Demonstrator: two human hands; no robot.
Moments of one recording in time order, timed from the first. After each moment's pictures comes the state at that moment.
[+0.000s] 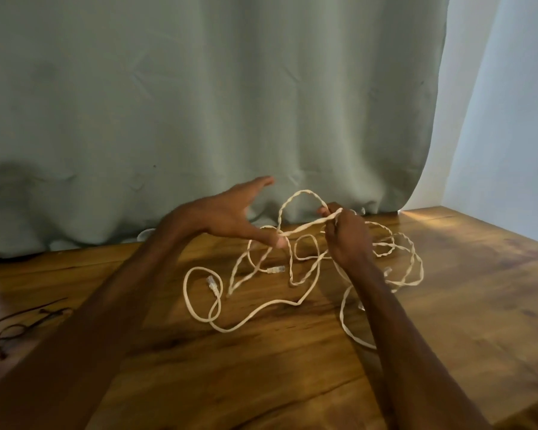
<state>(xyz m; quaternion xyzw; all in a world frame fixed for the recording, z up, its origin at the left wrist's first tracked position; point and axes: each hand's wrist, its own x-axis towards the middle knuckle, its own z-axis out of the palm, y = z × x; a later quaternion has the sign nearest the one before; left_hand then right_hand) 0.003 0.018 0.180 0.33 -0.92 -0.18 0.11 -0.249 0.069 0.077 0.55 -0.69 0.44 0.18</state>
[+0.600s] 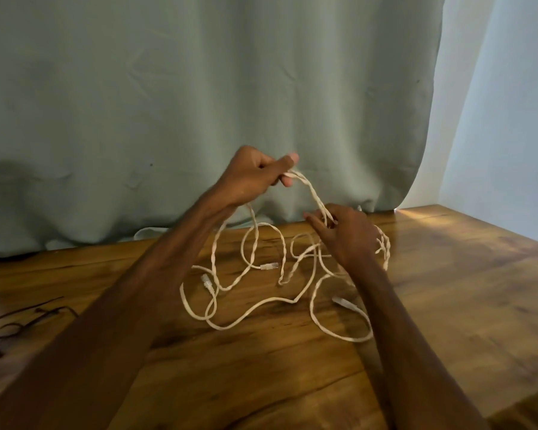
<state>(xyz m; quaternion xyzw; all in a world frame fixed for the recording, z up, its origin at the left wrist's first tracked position) -0.045 0.028 0.198 0.27 -0.80 -0.30 0.44 -0.240 0.089 0.090 0.54 -0.69 0.44 0.20</state>
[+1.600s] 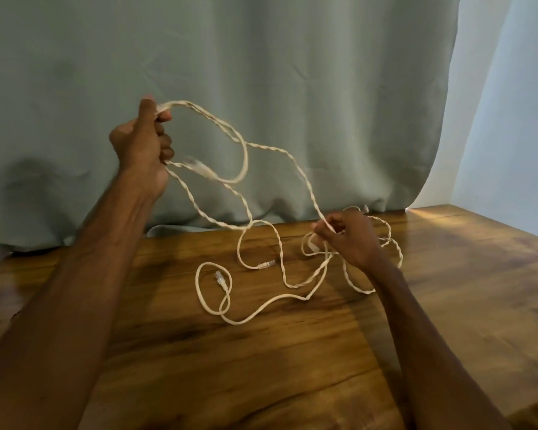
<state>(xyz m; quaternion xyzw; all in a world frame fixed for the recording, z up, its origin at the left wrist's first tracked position) 0.073 -0.033 0.228 0.23 -0.43 -0.47 0.73 -0.242 0.085 0.085 0.61 -0.64 0.46 -0.01</state>
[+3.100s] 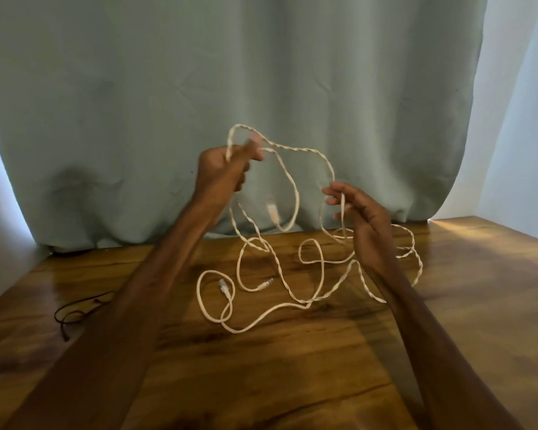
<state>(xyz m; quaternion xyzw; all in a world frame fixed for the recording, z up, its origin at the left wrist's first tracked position) 0.040 0.004 0.198 0.24 -0.66 -0.37 0.61 -0.194 0.099 0.113 0.61 -0.42 0.67 -0.05</state>
